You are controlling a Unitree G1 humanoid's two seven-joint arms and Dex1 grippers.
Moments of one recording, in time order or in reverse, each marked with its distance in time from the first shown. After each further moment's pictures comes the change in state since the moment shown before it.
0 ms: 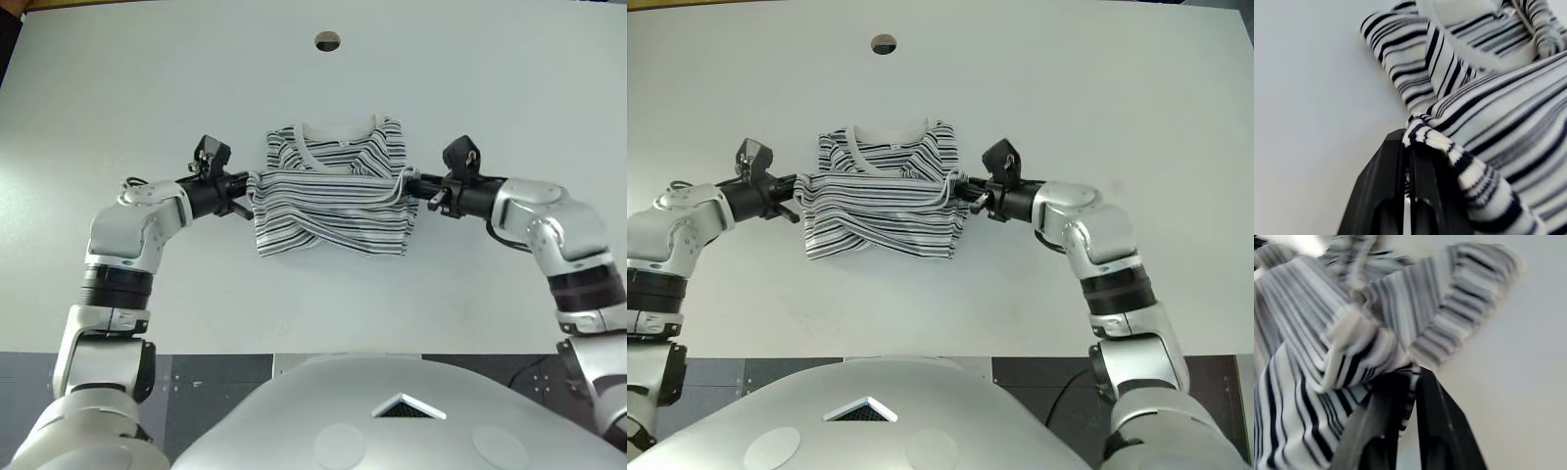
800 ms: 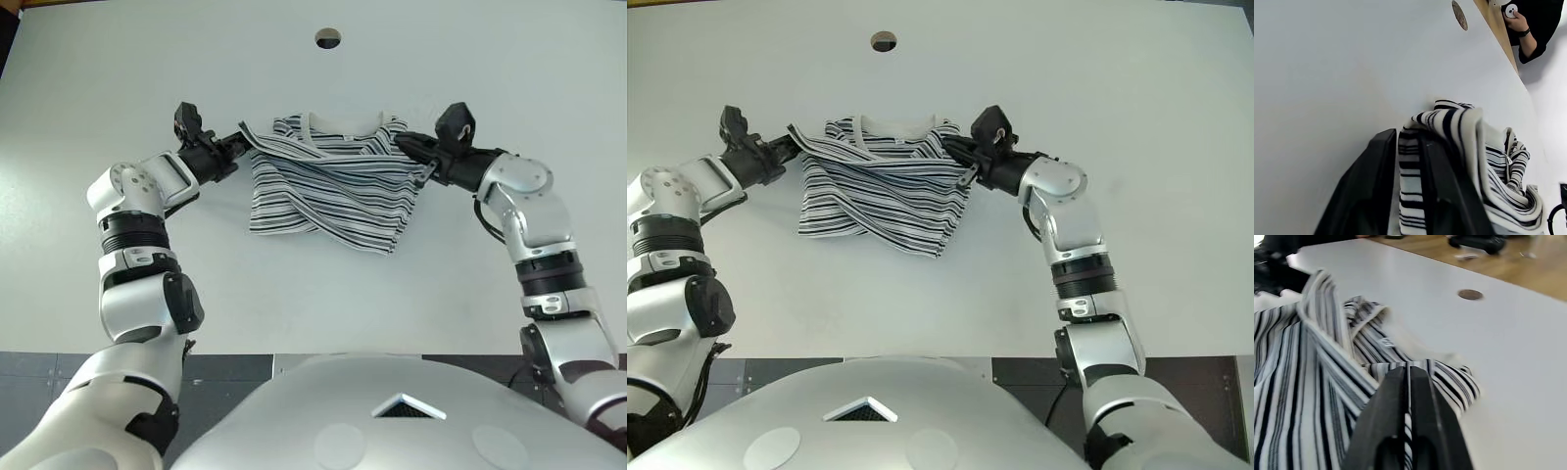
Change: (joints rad) left arm -0.282 -0.211 0.438 0.458 -0.110 0.239 0.168; right arm 0.009 0.132 -0.011 0.071 -0.325 -0.539 0.133
